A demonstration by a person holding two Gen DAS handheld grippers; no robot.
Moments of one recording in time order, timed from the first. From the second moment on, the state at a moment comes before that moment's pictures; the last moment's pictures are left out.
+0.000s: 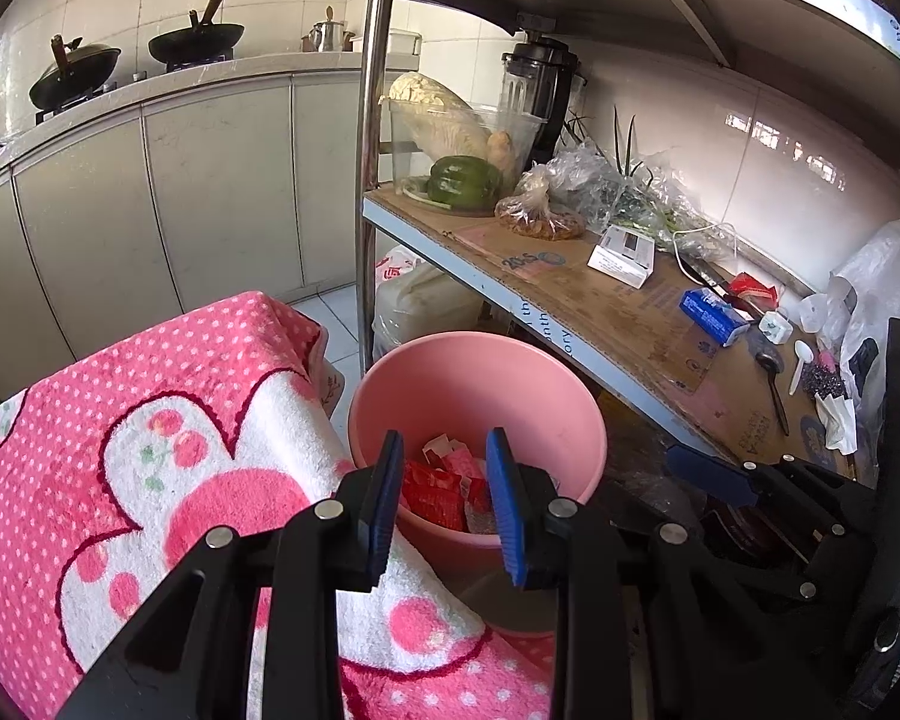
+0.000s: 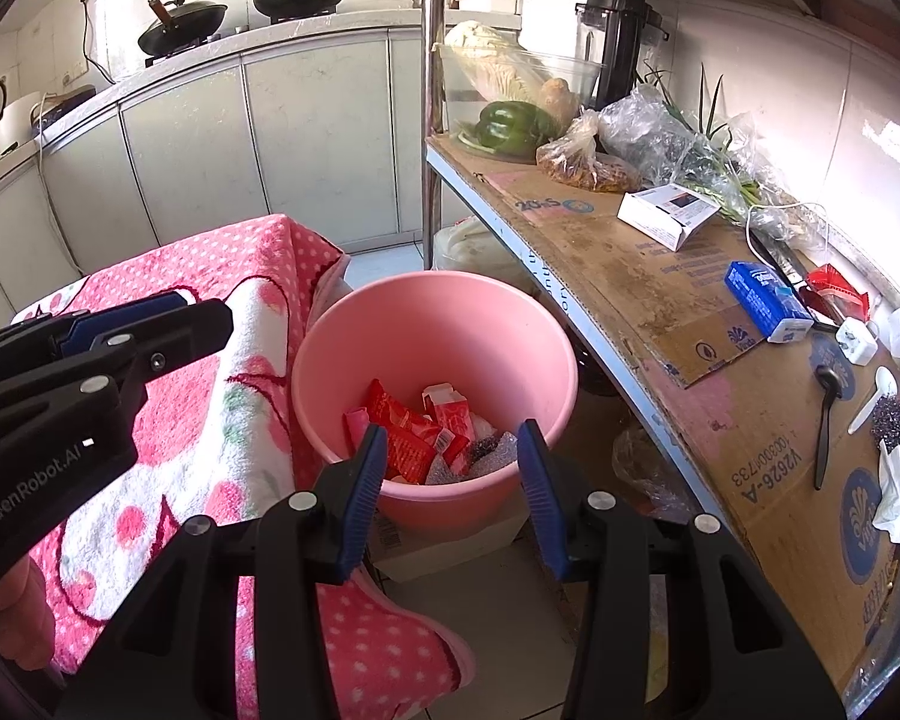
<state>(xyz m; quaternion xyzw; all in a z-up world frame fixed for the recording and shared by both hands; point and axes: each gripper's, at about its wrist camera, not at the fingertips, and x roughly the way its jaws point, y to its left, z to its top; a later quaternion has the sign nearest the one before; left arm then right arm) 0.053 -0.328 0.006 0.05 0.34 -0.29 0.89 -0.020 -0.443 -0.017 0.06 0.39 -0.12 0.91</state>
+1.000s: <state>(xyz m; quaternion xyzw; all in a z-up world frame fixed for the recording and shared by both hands) 0.051 -0.328 0.006 0.05 0.34 -0.30 0.89 -0.019 -0.440 -0.017 0.05 0.39 -0.11 0.91</state>
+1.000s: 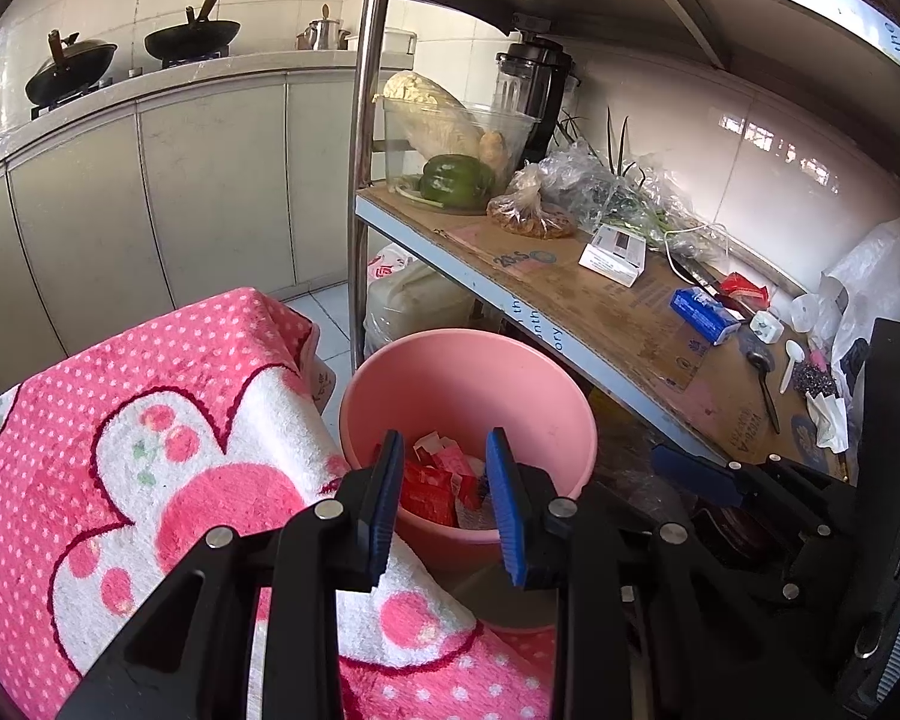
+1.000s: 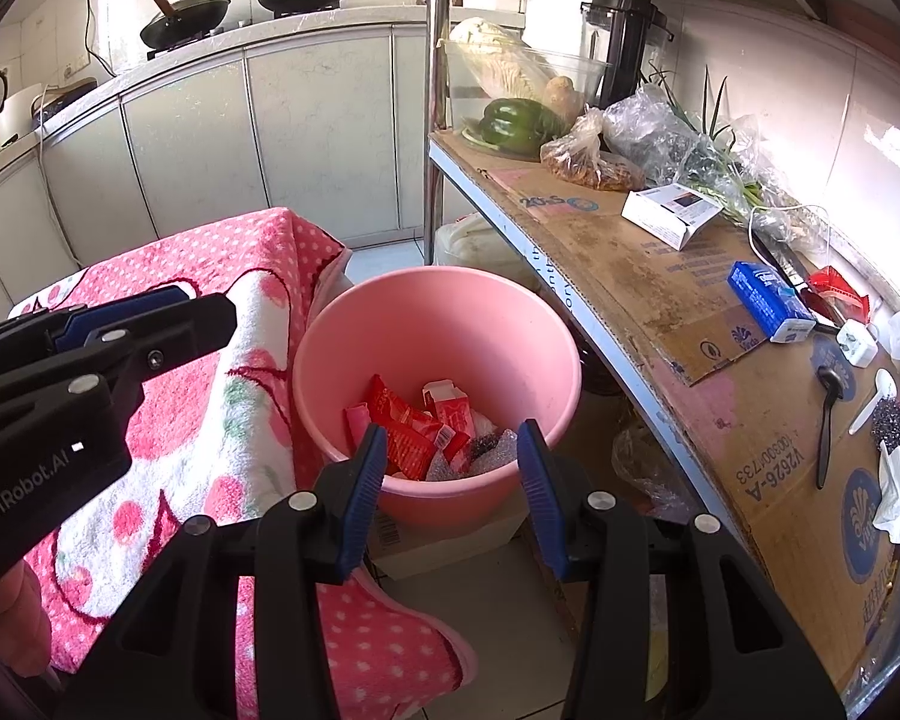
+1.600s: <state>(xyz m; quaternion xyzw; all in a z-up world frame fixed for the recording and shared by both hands) 0.050 -0.326 0.008 0.04 0.34 -0.30 0.89 -0.019 -0.444 -0.017 0.05 0.39 -0.12 0.91</state>
